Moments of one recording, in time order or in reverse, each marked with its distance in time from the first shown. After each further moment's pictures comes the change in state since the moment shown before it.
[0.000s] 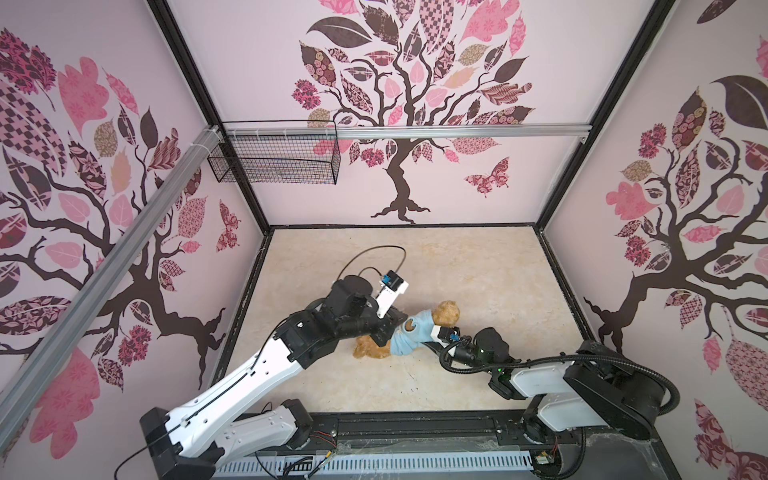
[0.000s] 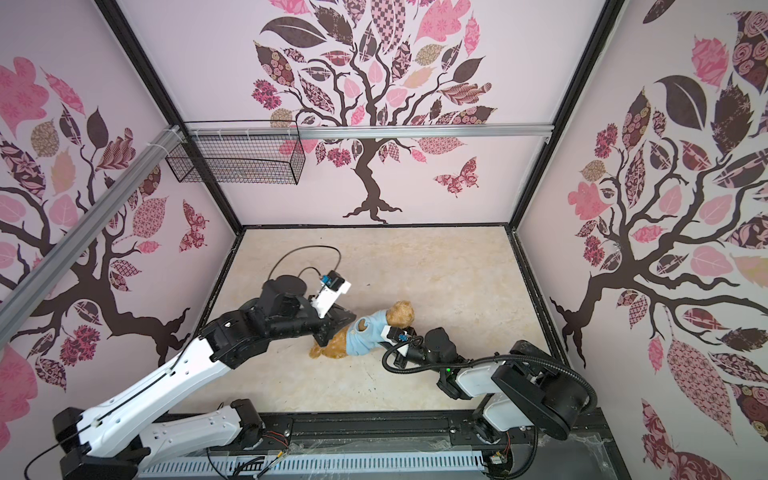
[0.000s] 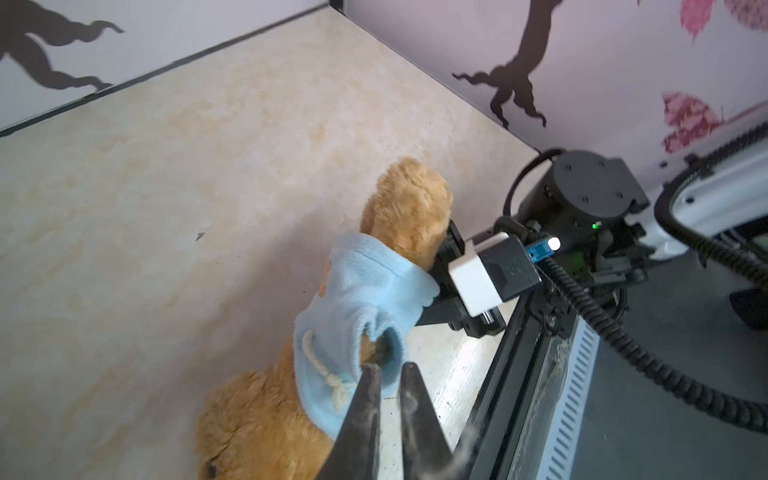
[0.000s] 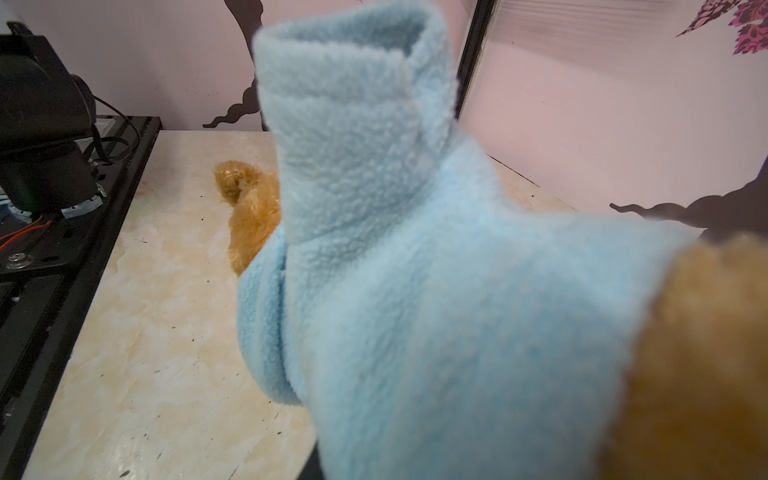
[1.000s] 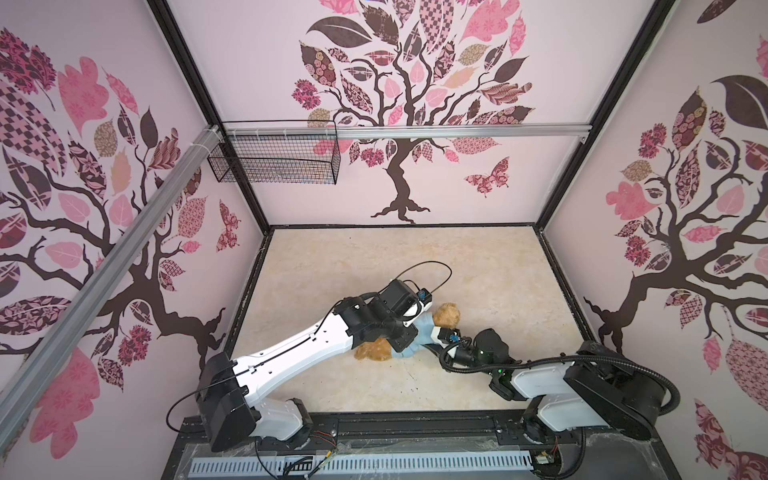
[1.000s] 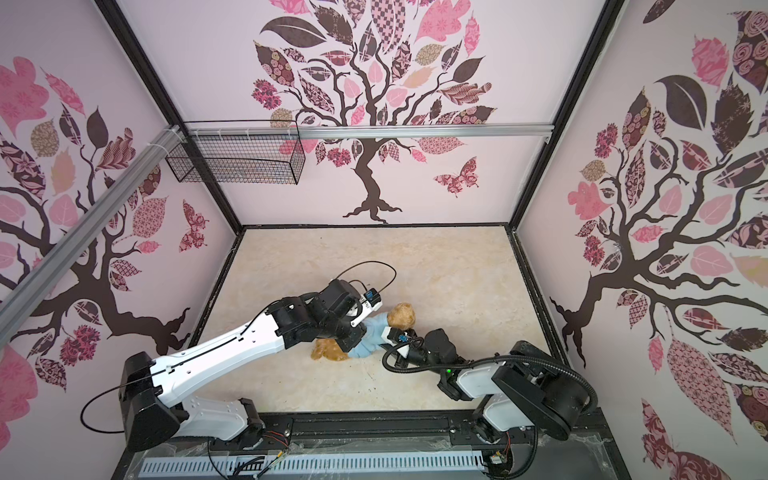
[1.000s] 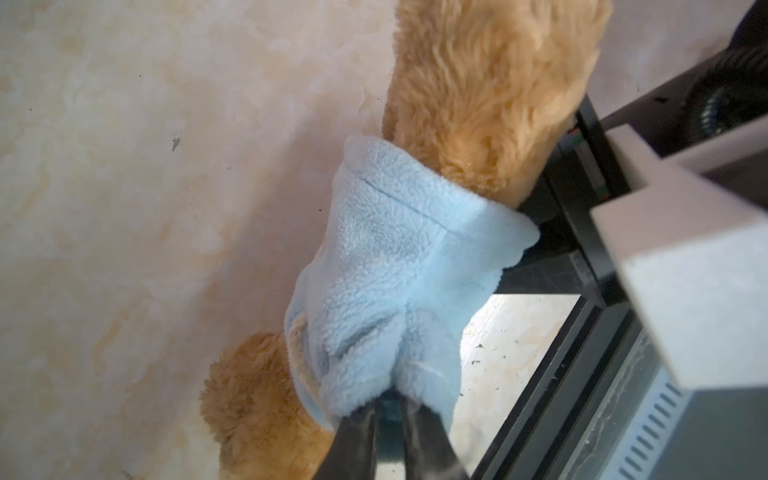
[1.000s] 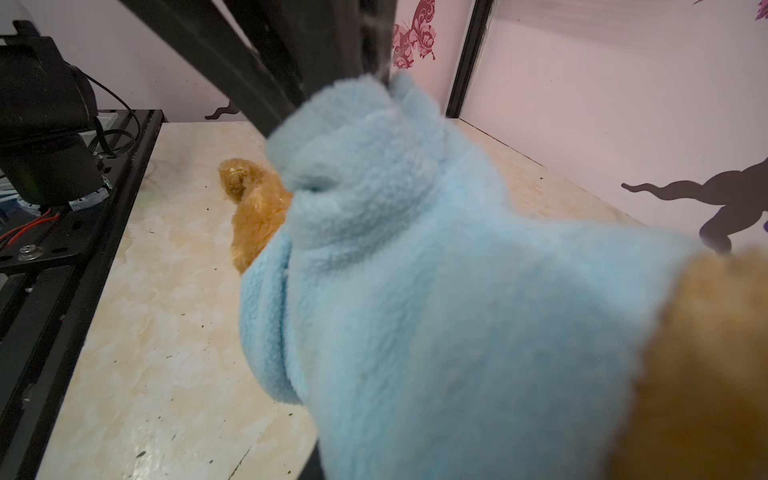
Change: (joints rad) left arm -0.060 0.294 0.093 -0.153 -0.154 0.072; right arm 0.006 -0.001 -0.012 -0.016 0.001 0.027
